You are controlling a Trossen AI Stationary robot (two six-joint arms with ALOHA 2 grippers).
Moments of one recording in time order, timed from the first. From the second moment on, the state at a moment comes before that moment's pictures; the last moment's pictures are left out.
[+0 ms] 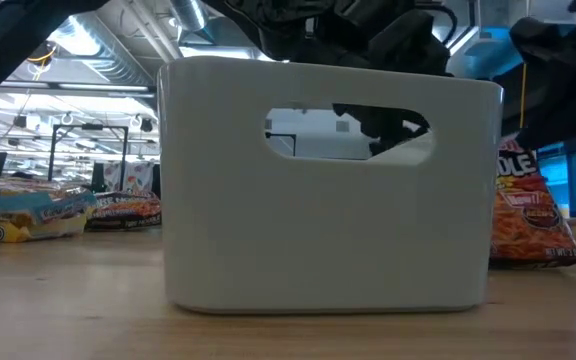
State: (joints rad) left arm -0.01 2.24 1.72 -0.15 0.43 -0.15; right arm 0.79 1.37 0.74 -0.71 0.79 0.13
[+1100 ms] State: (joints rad) left arm -0.01 2.24 1.78 -0.20 0.41 -0.11; right arm 0.77 1.22 0.74 -0.79 0.79 0.36
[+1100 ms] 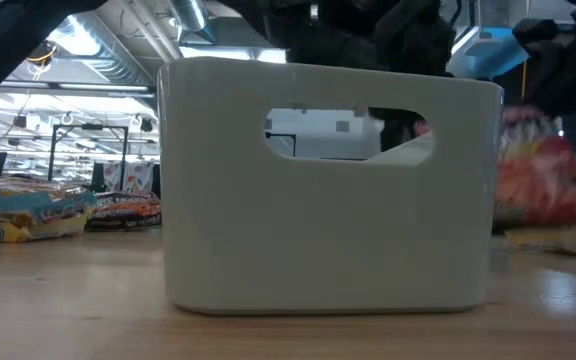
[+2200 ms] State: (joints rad) left arm 0.51 2.18 2.29 -1.01 0.16 0.39; right arm 0.77 0.85 0.47 -0.62 1.09 0.73
